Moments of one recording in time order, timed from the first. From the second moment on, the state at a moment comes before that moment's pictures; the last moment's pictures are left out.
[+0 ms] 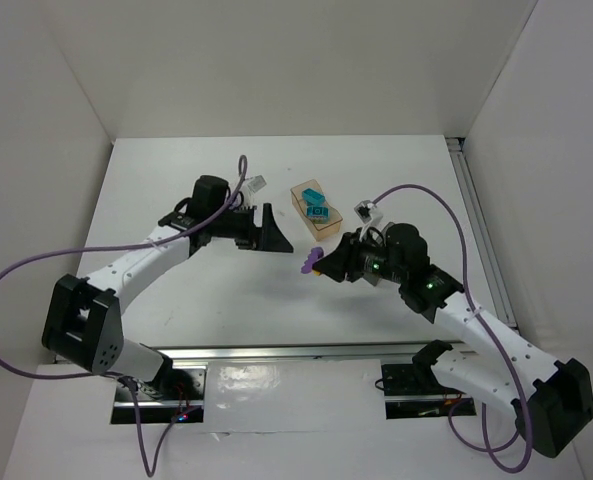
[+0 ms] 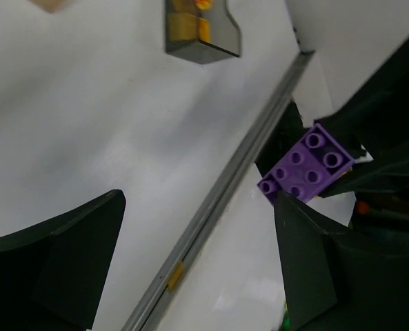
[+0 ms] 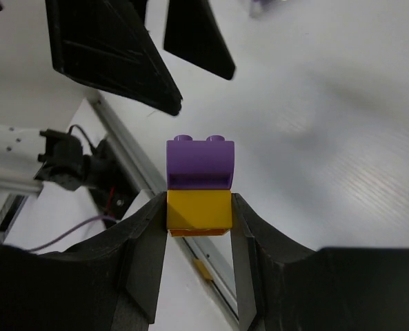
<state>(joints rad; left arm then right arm) -0.38 1.44 1.04 -0.29 0.73 -0.45 0.57 0.89 0.62 -0.04 -0.39 0.55</state>
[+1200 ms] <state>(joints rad) -0.52 1.40 1.00 -0.13 1.11 -0.27 0.56 1.02 0.65 0.10 -0.81 0.49</state>
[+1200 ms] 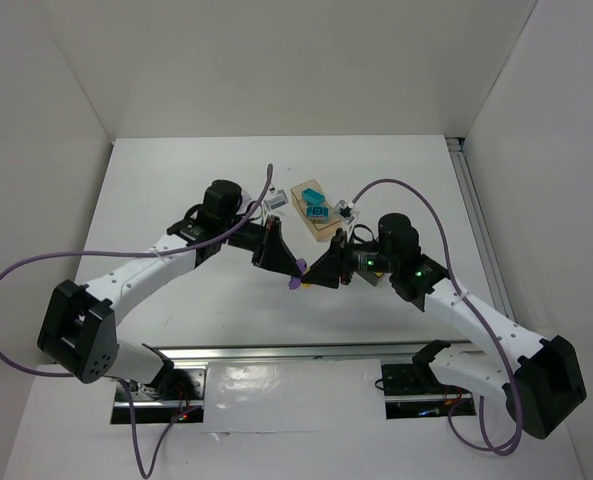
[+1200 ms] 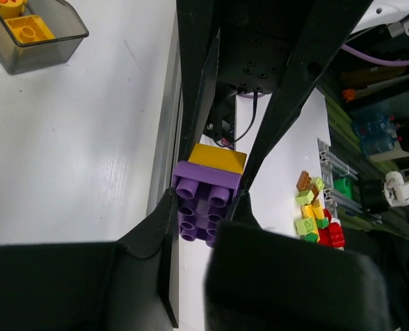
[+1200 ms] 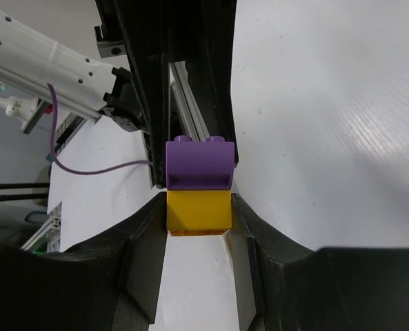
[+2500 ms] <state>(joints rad) -0.21 1.99 1.78 -0.93 -0.28 -0.56 0.56 0.90 0.68 -0.27 0.07 0.56</state>
